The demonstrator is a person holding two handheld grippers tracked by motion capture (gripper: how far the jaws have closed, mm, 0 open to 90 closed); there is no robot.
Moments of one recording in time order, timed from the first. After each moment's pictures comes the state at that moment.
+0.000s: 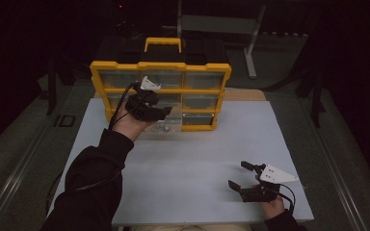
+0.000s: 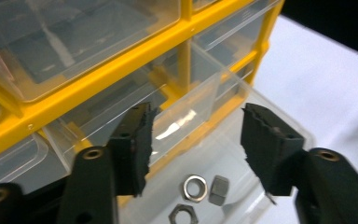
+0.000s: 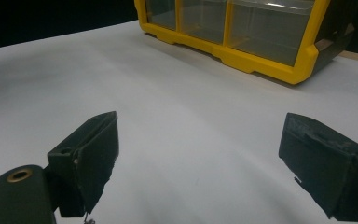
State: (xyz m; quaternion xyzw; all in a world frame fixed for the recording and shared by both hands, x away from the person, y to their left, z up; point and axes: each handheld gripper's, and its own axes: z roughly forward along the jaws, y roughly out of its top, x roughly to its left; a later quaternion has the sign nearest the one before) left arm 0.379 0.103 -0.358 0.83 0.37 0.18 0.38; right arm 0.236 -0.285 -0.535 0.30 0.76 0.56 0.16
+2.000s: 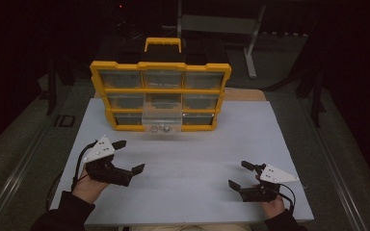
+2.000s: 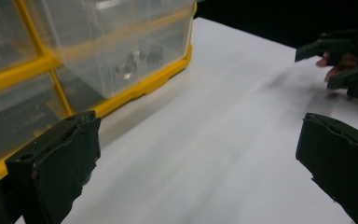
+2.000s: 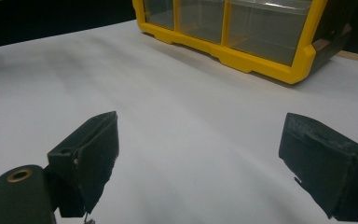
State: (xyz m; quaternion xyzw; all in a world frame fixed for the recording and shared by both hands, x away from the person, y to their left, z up) left arm 0.255 0.196 -0.443 0.80 0.31 0.15 0.50; right arm 0.237 -0.285 -0.534 0.30 0.76 0.55 0.17
